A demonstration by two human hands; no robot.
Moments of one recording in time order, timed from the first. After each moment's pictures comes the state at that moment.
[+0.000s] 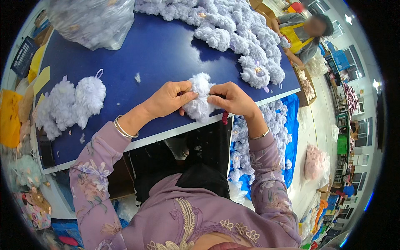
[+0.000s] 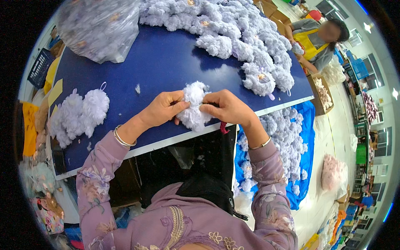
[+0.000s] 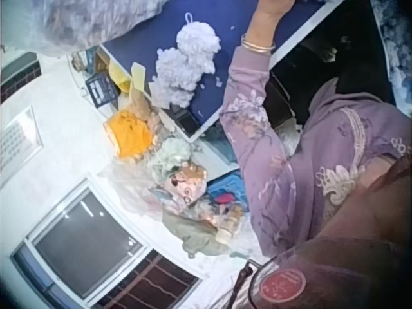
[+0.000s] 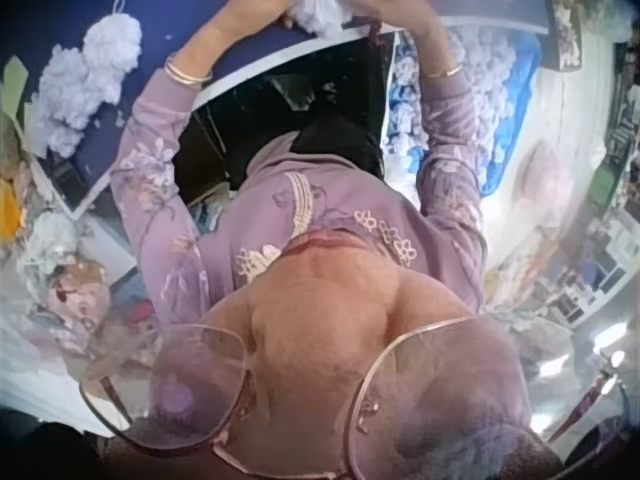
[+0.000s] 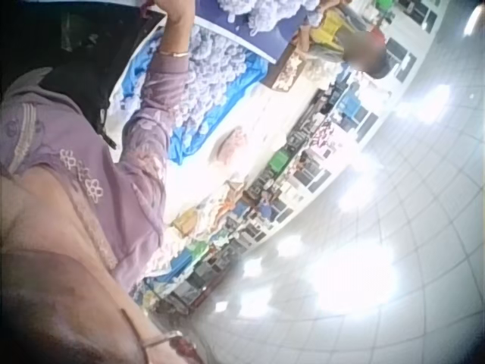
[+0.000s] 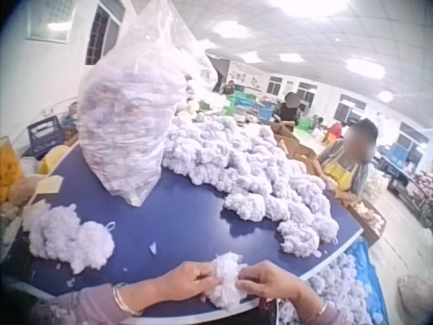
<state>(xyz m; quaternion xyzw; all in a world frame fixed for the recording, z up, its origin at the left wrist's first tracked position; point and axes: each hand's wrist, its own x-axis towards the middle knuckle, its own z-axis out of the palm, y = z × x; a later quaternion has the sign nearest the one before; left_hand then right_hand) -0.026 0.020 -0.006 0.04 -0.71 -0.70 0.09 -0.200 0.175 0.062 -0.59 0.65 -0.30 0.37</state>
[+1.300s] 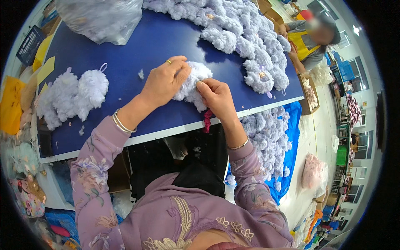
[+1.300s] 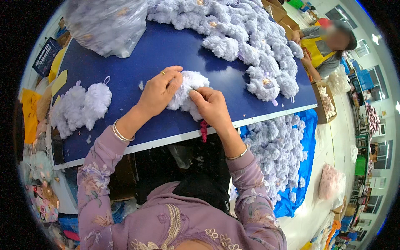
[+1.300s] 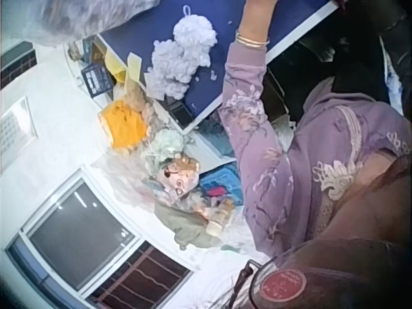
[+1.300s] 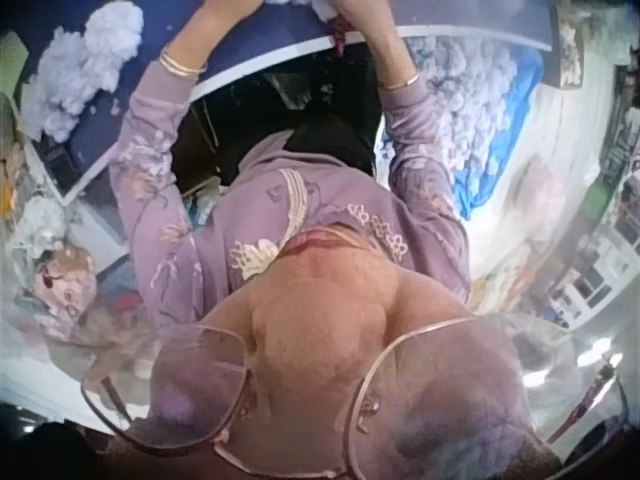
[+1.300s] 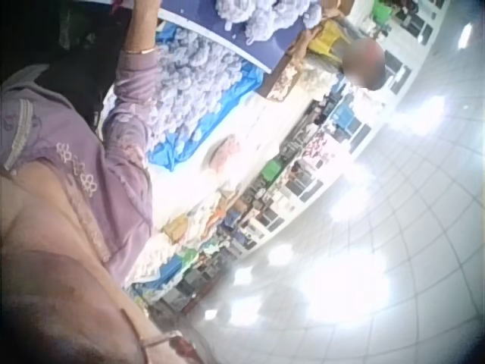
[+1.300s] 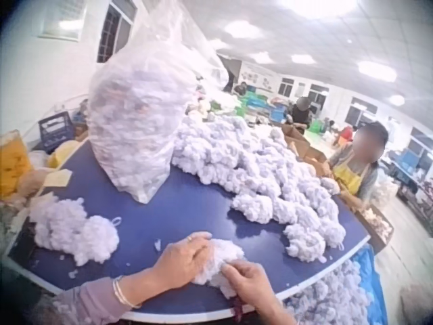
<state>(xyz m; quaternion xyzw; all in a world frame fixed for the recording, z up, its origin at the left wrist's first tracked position) -0.033 0.002 0.002 0.14 -0.85 -0.35 0.38 -0.162 0.146 0.010 -0.40 0.69 -0.53 0.30</state>
